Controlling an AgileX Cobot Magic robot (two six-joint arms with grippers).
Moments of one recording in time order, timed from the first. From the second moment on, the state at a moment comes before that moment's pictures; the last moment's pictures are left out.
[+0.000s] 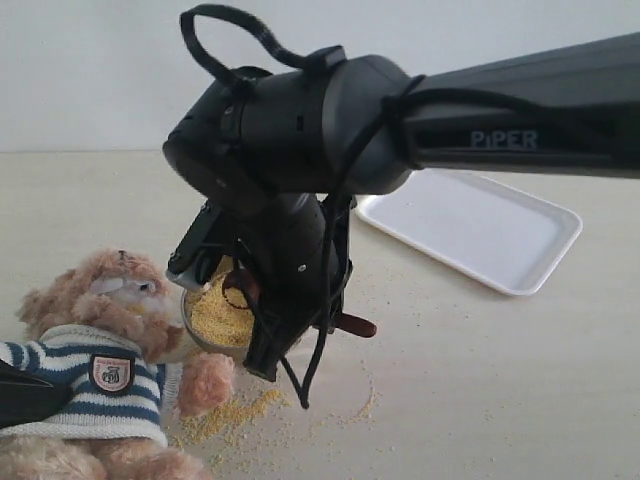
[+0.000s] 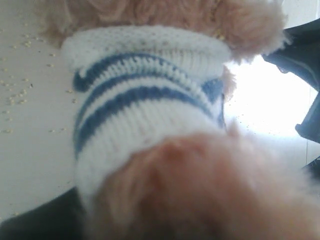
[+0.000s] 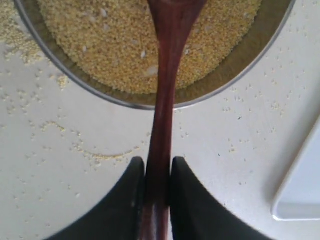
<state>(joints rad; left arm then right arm) 0.36 1.23 -0.33 -1.09 1.02 0.93 0.98 2.04 -1.60 -0.32 1.22 -0.08</state>
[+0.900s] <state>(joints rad) 0.36 1.23 -0.33 -1.09 1.02 0.93 1.09 1.90 -1.60 -0.27 1.22 -0.12</state>
